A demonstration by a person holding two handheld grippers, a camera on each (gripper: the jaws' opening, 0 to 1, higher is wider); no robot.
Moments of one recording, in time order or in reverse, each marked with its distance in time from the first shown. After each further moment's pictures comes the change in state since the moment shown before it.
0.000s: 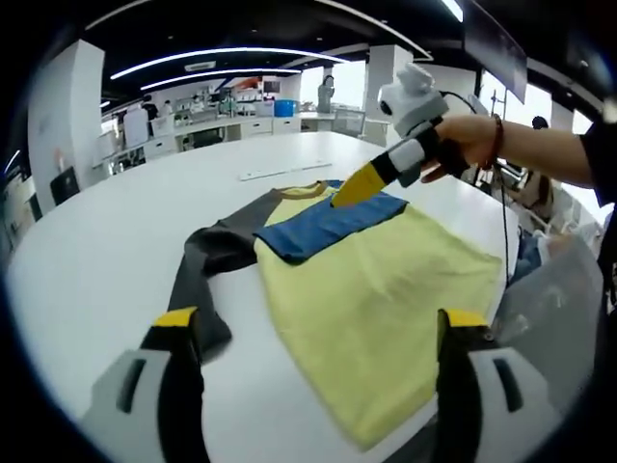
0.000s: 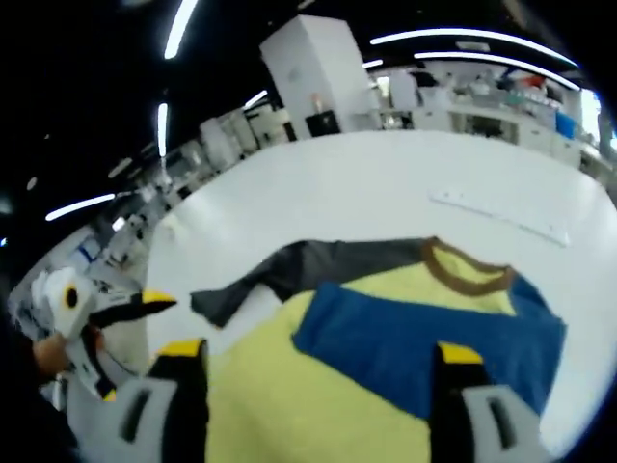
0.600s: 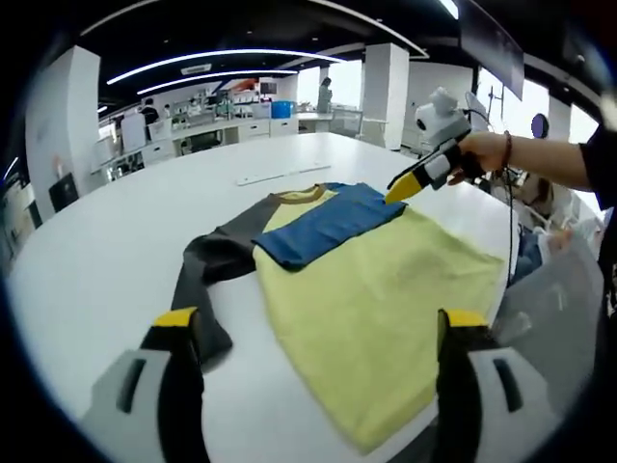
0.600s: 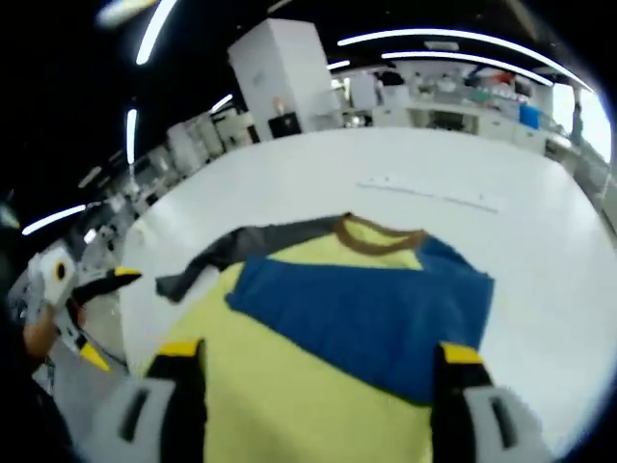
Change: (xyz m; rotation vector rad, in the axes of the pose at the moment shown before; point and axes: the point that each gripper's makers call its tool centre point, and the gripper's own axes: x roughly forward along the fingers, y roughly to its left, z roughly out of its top) left arm 0.000 -0.002 0.009 0.018 -0.007 -0.005; right arm -0.056 -0.079 -0.043 0.095 -0.005 -0.143
